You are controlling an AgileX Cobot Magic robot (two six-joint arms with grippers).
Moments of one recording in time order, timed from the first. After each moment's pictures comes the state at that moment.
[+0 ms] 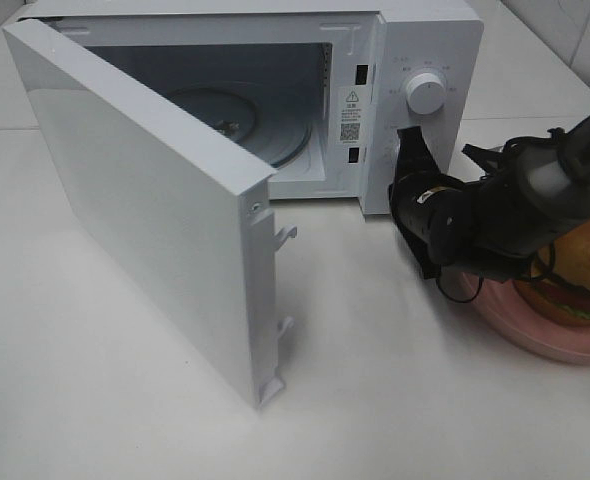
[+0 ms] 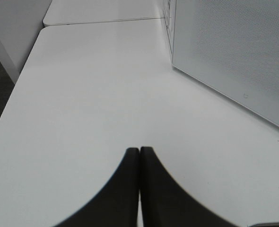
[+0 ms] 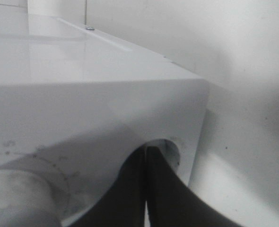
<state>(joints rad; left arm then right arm) -0.01 0.00 -0.50 -0.01 1.06 0.09 0.52 2.13 -0.89 0.61 -0.79 1.08</state>
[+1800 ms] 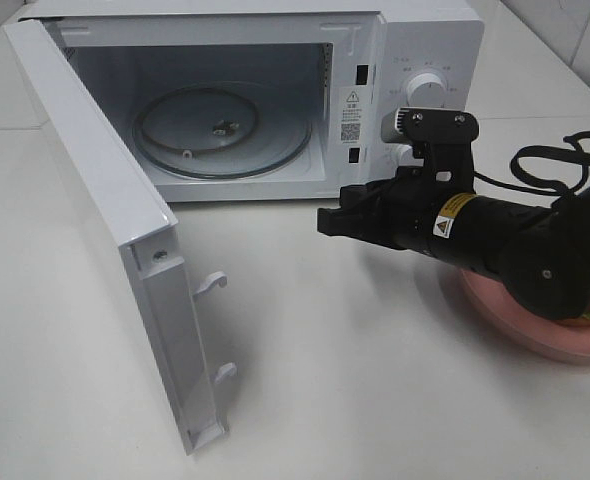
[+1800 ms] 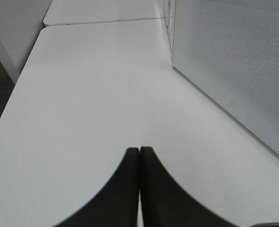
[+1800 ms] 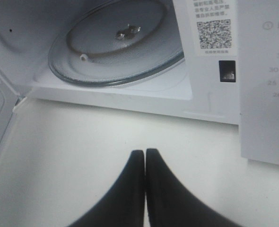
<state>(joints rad) -0.01 0.00 -0.50 -0.01 1.06 0.09 0.53 1.88 -0.63 -0.12 -0.83 0.28</state>
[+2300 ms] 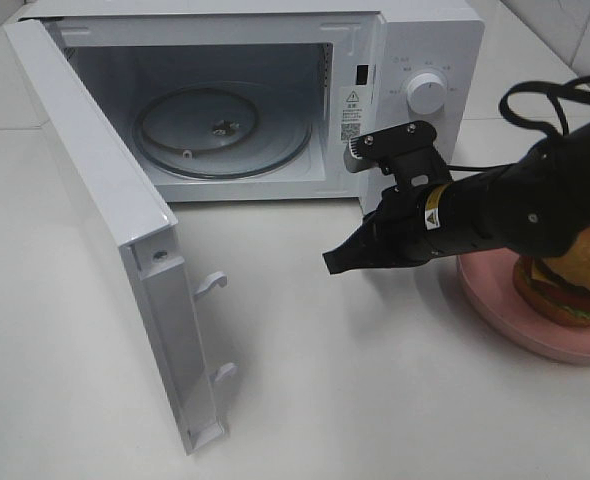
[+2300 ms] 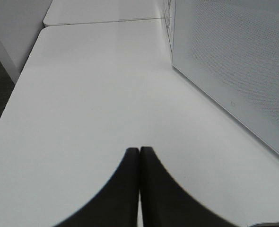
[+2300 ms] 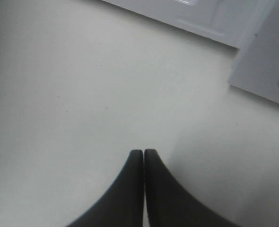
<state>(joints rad) -0.01 0.00 -0.50 -0.01 1.06 0.09 0.53 1.84 -0.78 -0.29 -0.23 0.24</state>
